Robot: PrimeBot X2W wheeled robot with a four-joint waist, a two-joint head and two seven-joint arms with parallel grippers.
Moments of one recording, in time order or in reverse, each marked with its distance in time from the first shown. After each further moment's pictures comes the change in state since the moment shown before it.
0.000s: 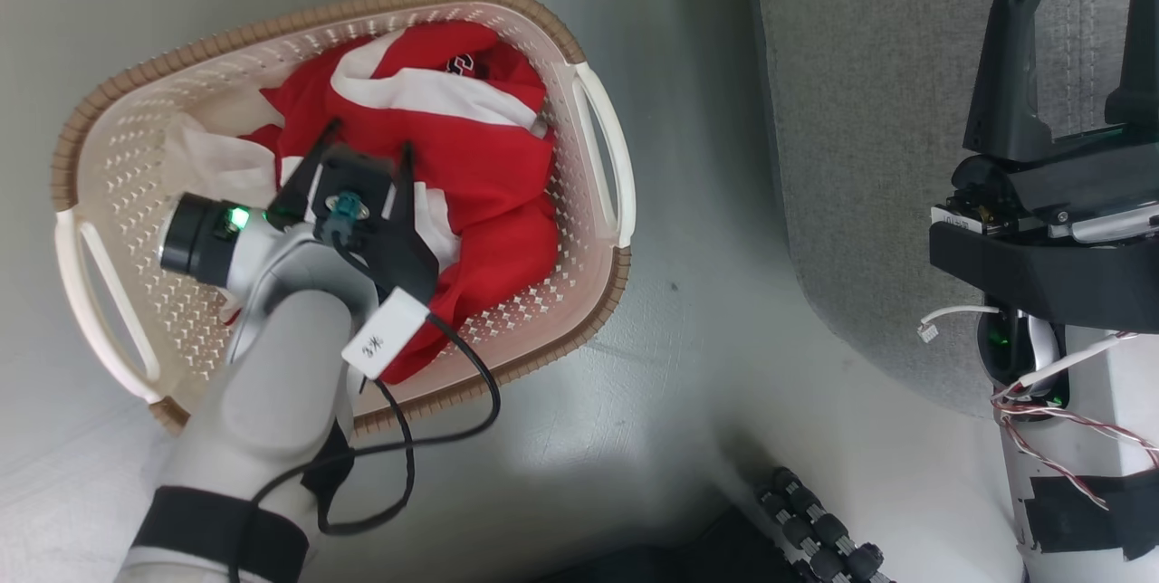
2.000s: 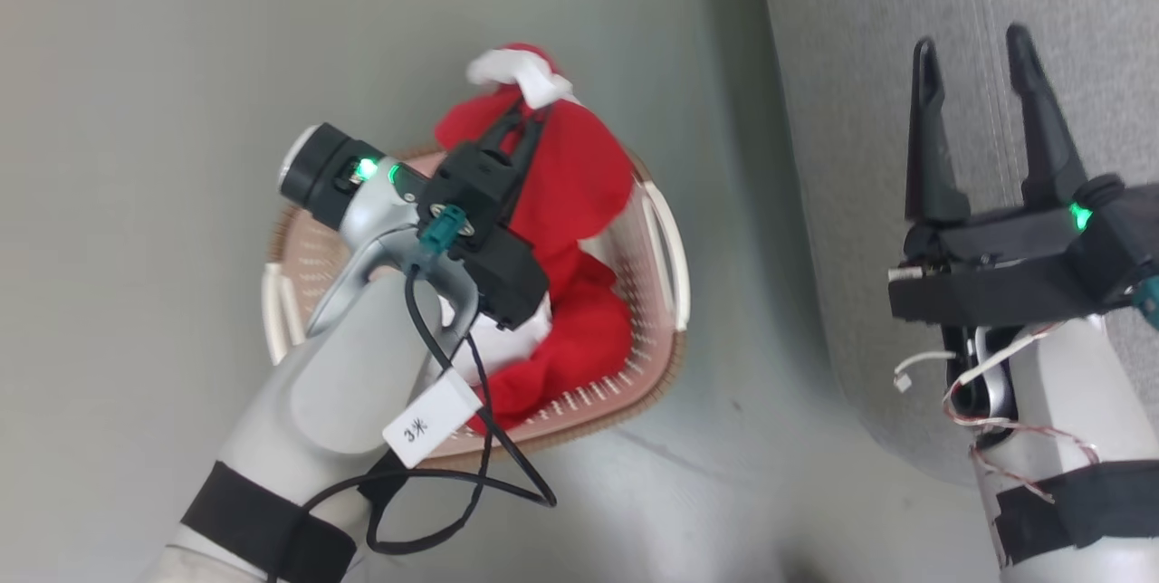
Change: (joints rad) left arm -0.021 -0.007 -0.237 -0.192 -0.132 -0.135 -0.143; right arm 0.038 0.000 -0.012 0.268 -0.026 0.042 0.000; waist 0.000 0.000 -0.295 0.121
